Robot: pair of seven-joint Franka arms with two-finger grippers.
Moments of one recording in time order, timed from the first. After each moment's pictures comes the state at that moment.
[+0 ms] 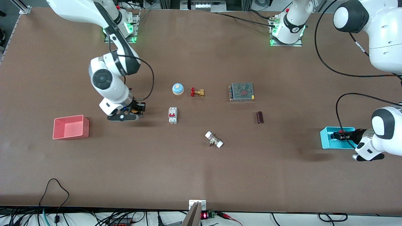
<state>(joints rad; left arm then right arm) 0.26 0.91 0.00 -1.17 0.01 1.76 0.14 0.18 0.32 0.13 -2.05 -0.08 2.42 0.34</state>
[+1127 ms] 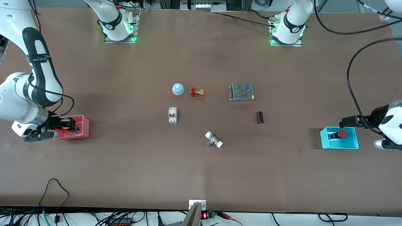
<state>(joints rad) 0.15 0.48 -0.15 -1.13 0.01 1.52 0.02 -0.16 0.52 -0.04 -1.79 0.10 2.31 -0.44</state>
